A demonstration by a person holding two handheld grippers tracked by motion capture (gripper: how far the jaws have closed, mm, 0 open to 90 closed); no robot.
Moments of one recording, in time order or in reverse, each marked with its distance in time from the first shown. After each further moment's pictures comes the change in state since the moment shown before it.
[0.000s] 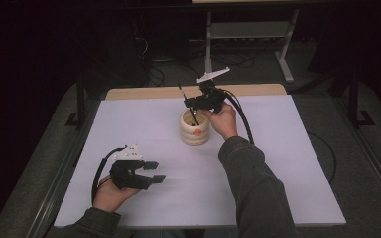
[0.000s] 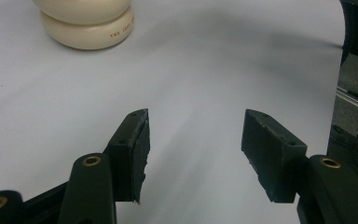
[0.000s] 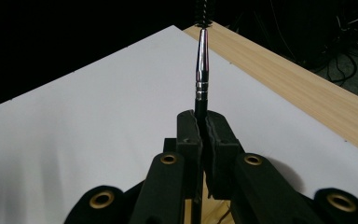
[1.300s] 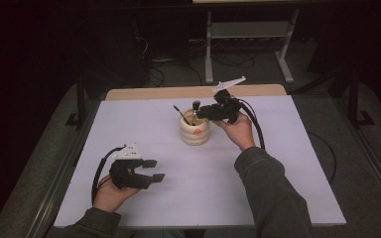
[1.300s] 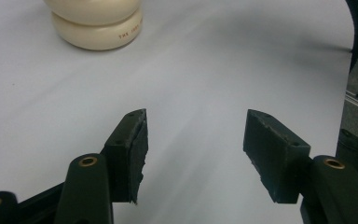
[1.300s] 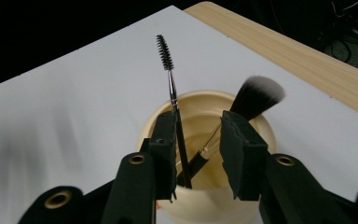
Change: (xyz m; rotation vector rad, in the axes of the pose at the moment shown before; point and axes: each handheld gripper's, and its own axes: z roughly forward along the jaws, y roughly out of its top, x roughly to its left) left arm 0.001 -0.001 0.000 -0.003 0.031 -0.012; right arm 0.006 -0.032 -0.040 0.031 -0.007 0.018
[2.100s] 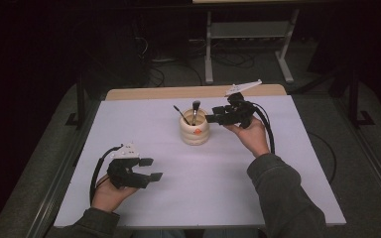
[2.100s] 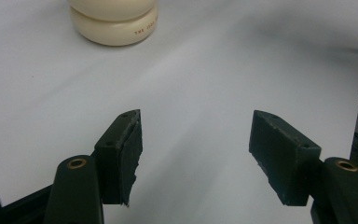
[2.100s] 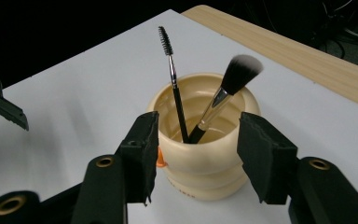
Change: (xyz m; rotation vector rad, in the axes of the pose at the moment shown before) left arm 0.005 -0.003 -0.003 -0.003 0.038 -0.021; right arm 0.000 -0.018 -0.035 -0.029 -0.012 0.021
